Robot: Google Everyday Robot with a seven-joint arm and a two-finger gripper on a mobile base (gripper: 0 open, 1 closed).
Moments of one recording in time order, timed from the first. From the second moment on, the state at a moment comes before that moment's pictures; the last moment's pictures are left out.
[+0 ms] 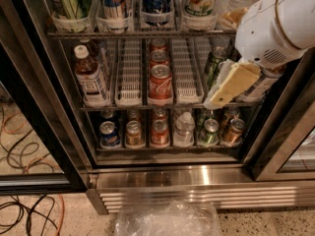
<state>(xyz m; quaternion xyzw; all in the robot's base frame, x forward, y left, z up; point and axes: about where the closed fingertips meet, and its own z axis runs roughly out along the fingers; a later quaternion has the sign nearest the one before) 0.491 -0.117 1.000 -0.62 0.69 -0.02 0.37</state>
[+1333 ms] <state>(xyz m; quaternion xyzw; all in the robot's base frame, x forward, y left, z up) 0.503 -0.013 1.021 -0.68 0.58 0.03 0.44</state>
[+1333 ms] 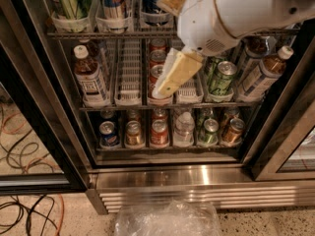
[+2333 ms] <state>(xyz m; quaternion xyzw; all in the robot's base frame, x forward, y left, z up) 0.522 0.055 1.040 -0.71 0.52 0.03 0.48</state>
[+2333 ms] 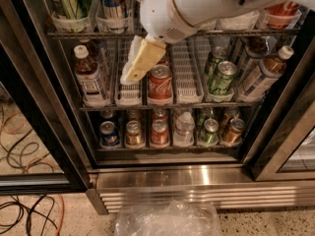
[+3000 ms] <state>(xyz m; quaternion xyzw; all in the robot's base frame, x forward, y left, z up) 0.519 0.061 1.037 -0.70 0.52 0.04 0.49</state>
